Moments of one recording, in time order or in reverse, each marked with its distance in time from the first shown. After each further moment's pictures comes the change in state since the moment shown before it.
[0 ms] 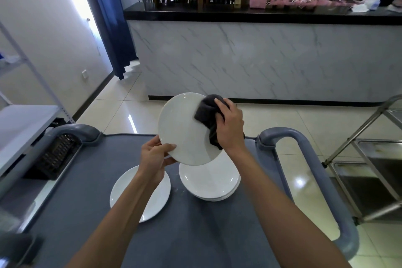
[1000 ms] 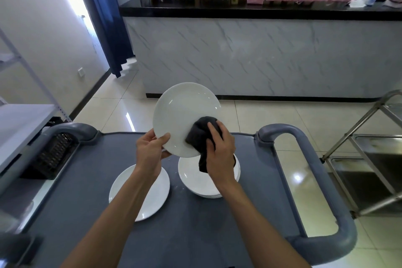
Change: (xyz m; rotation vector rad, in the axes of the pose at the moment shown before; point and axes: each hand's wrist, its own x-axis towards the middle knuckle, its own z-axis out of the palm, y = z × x) left_hand 0.010 0.001 0.001 -0.018 0.062 0.076; right_hand -0.088 -0.003 0.022 0.047 0.068 0.033
